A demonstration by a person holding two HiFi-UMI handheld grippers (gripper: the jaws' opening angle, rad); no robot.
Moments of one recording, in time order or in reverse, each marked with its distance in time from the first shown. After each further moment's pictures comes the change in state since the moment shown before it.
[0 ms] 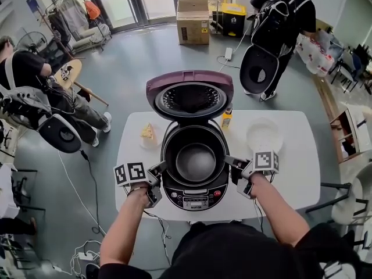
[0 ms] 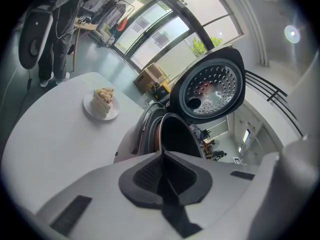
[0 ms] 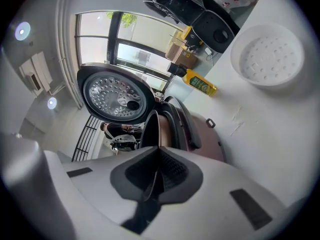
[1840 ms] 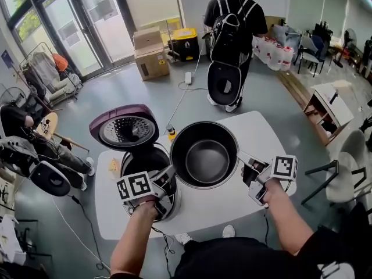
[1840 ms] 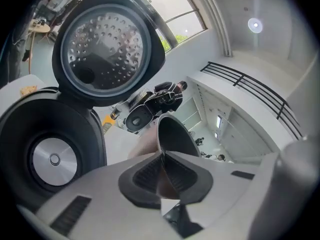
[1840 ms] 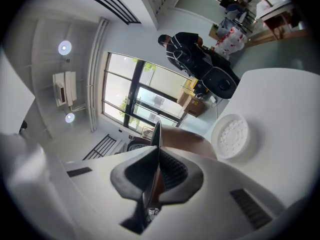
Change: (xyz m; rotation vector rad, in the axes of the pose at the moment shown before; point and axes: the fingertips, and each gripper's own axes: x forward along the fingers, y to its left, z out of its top) left arm 0.085 -0.266 -0.081 0.237 -0.005 -0.269; right arm -0.297 0.018 0.076 -0.133 -0.486 0.109
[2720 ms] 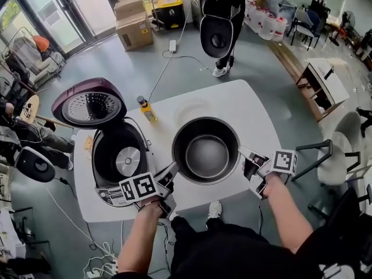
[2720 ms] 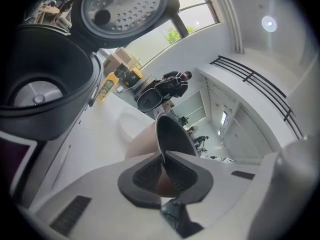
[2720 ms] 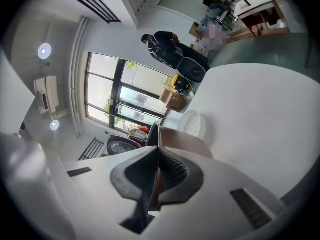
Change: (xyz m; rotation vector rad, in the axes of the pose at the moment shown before) left arm 0.078 0.012 -0.128 -0.090 0.087 0.034; right arm -0.081 -0.126 -0.015 0.114 0.045 -0.141
